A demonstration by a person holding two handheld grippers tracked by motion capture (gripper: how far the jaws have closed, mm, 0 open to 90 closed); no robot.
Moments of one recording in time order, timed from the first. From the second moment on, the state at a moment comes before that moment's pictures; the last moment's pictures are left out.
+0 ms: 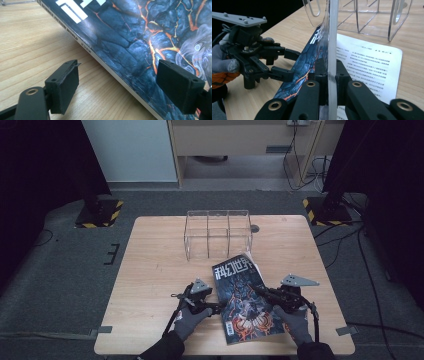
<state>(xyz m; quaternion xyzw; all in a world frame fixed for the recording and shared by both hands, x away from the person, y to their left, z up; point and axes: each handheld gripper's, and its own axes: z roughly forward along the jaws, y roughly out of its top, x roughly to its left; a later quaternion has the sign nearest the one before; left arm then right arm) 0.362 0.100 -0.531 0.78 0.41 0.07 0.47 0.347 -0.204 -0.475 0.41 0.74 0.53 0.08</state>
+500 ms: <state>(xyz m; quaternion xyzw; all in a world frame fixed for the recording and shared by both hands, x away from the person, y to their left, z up) 0.369 0.088 -0.533 0.78 0.39 0.04 0.49 0.345 -0.208 -0.469 0.39 0.73 0.55 0.09</state>
